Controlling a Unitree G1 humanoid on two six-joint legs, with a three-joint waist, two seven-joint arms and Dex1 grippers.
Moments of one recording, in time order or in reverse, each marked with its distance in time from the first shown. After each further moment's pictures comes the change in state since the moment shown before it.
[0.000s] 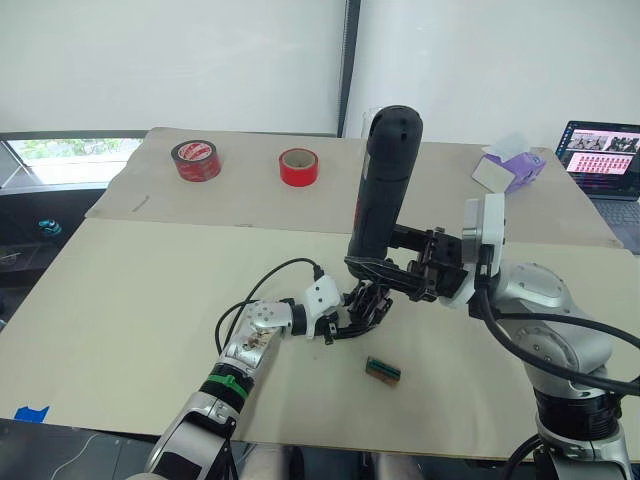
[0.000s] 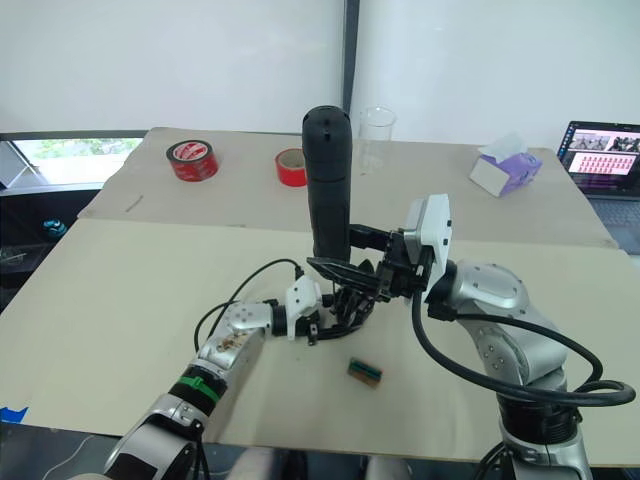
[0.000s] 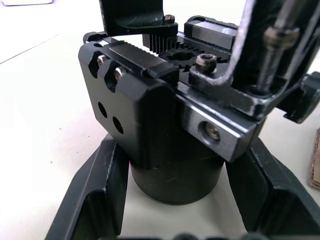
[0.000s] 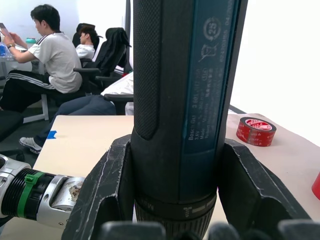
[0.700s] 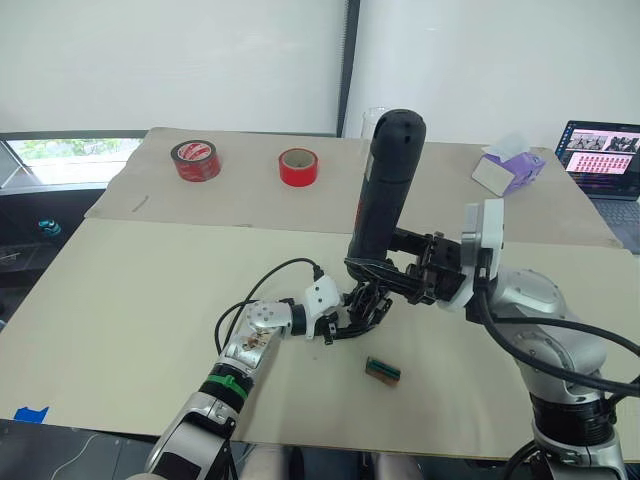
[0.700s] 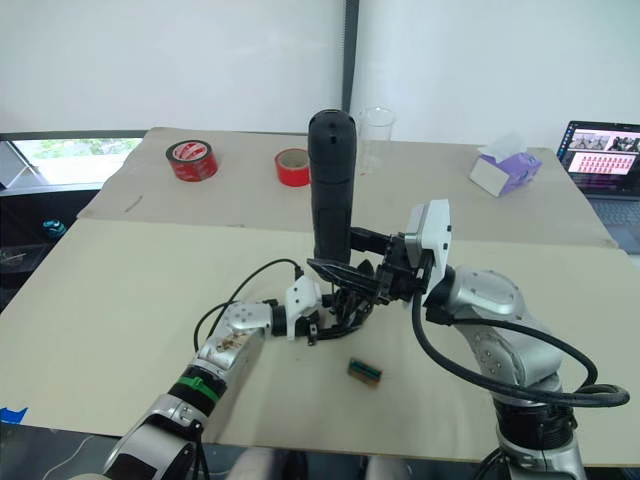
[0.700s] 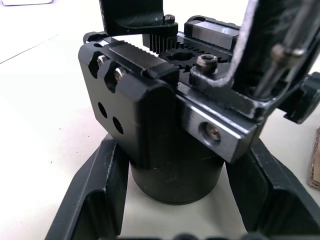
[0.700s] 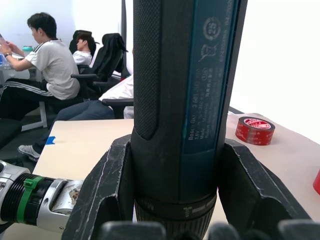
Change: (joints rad) left arm 0.001 0.002 -0.001 -0.004 0.000 0.002 0.000; right arm 0.025 0.024 0.000 0.000 0.000 -0.014 -0.014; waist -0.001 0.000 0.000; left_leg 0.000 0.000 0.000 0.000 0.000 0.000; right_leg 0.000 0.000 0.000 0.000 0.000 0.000
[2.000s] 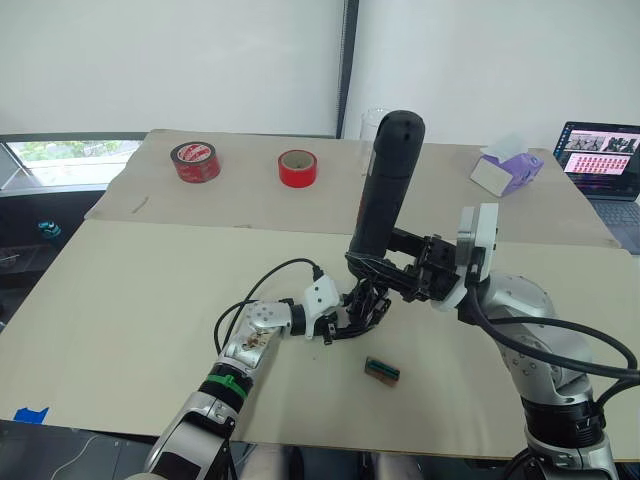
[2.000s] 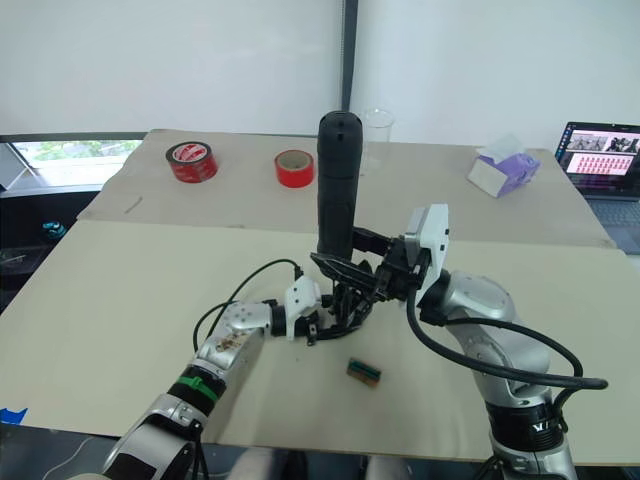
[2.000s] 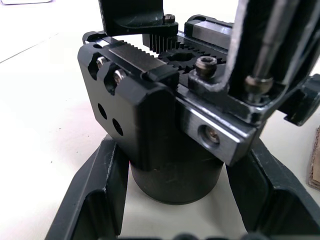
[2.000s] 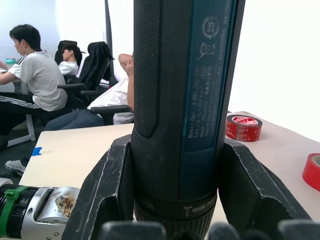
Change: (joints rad) left arm -0.001 0.003 -0.001 0.003 0.000 0.003 -0.001; right arm 0.026 0.030 0.026 0.044 -0.018 -0.039 -0.049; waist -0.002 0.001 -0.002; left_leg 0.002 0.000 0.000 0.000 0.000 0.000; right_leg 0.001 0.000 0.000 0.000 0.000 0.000
